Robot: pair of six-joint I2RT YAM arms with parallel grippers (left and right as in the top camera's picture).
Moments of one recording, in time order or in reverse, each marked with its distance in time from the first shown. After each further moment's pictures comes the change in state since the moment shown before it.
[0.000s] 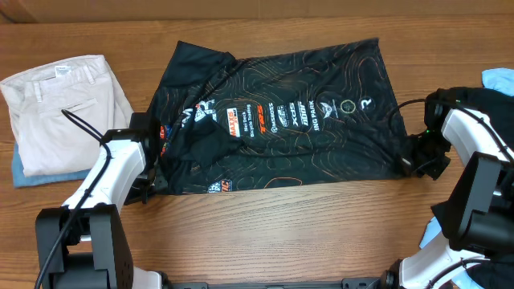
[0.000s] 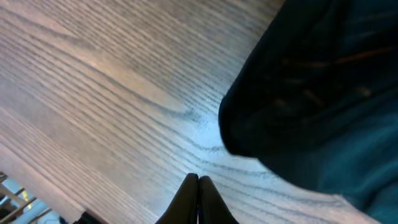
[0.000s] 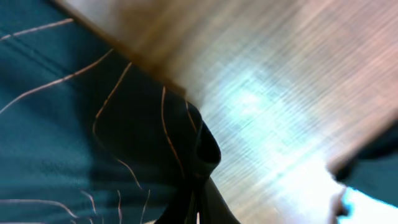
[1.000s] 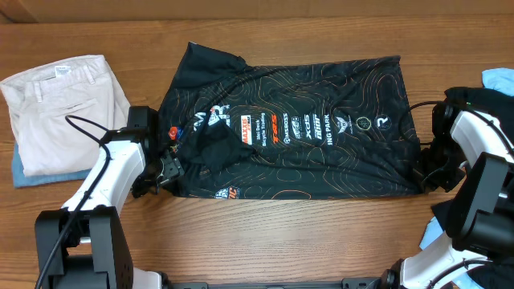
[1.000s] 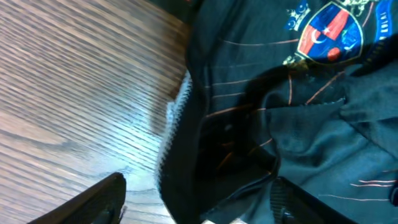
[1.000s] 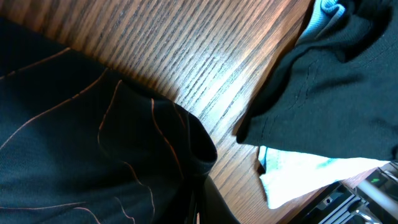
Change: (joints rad) left arm 0.000 -0.010 -0.004 0.164 0.283 0.010; right arm -0.056 0.000 -0.001 -0.132 0.129 0.099
